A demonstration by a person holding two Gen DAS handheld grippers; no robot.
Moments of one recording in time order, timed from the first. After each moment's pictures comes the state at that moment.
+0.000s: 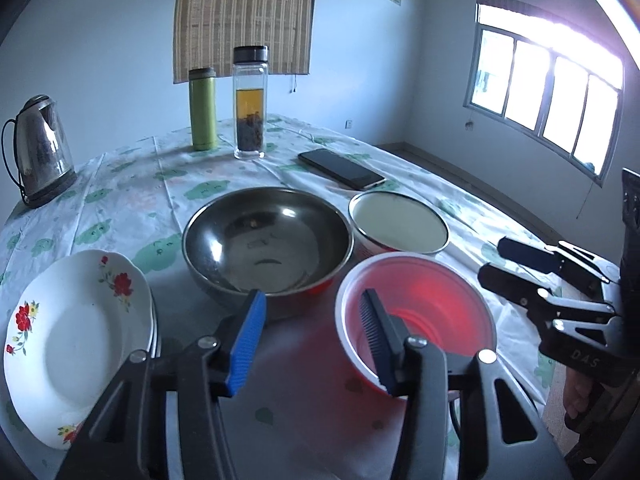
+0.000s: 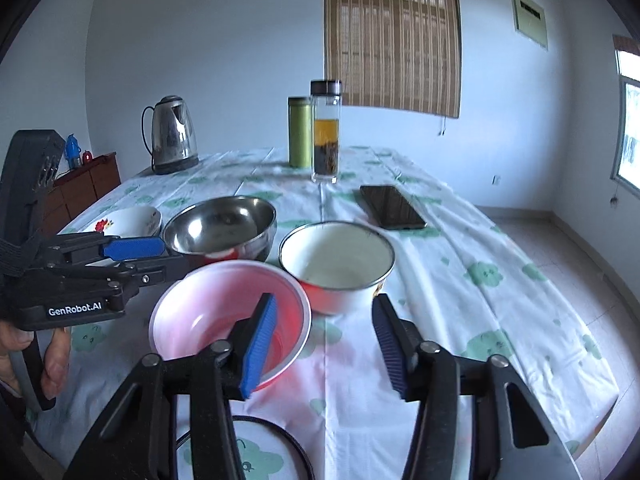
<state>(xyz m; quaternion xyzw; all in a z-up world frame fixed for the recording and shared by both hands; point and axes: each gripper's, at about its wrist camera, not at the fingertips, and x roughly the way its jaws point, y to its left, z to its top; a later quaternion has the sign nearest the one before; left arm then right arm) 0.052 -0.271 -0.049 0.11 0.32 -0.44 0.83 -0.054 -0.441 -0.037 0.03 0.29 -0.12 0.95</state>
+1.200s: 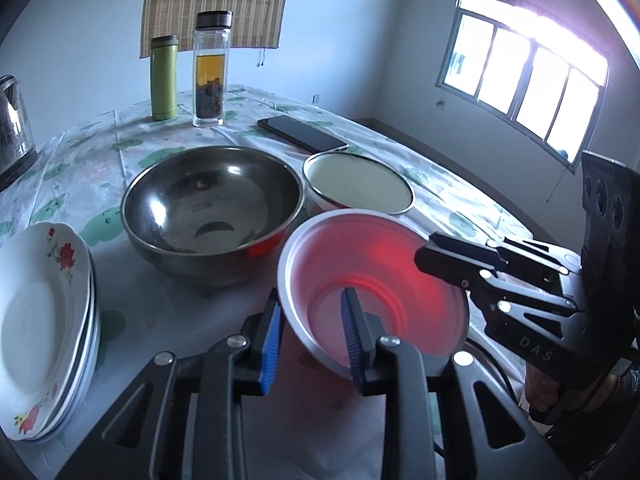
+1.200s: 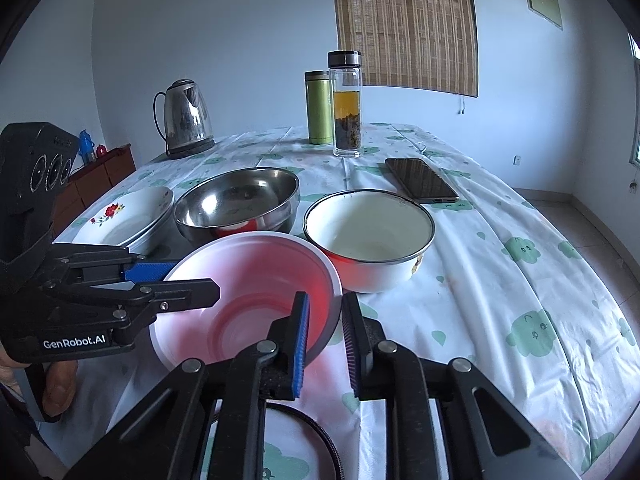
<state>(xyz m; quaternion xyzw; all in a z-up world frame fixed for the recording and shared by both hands) 0.045 -0.284 -0.067 0.11 0.36 -0.49 0.79 -0.046 -0.436 -0.058 0.05 0.31 -0.08 0.95</state>
